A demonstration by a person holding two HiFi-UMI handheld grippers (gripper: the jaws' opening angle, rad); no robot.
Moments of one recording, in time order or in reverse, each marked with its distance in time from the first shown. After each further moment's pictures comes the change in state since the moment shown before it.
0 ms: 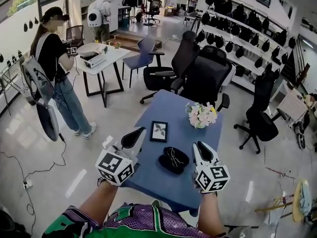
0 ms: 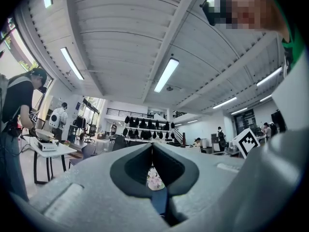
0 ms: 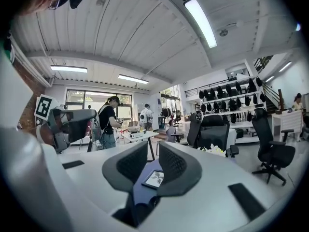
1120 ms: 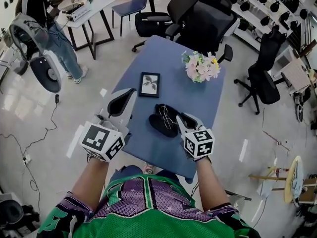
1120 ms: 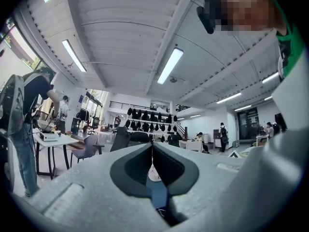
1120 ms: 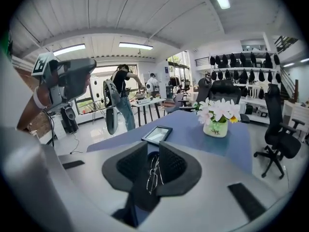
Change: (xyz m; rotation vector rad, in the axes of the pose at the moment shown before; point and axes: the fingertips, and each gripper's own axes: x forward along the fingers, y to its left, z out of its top) left arm 0.044 0.002 -0.071 -0.032 0.083 0.033; right arm 0.056 -0.032 -0.179 -0.006 0.387 0.120
